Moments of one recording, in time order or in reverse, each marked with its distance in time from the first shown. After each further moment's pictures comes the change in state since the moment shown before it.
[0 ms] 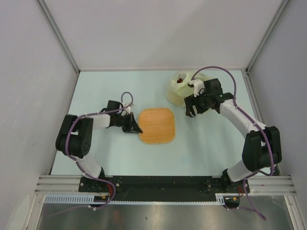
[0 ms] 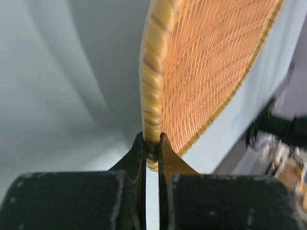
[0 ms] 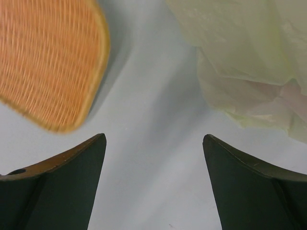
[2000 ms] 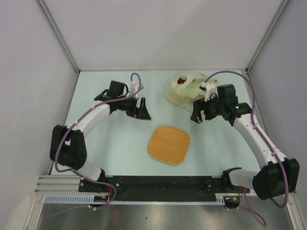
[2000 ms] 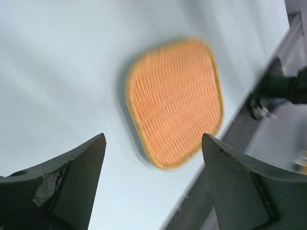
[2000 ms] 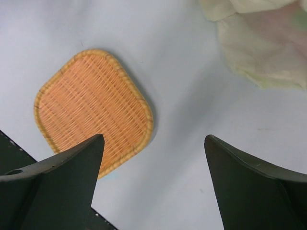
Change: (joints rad) left arm -0.160 -0.126 0.335 -0.443 0.050 0.301; right arm -0.033 -0.283 -0.105 -0.102 -0.070 0.094
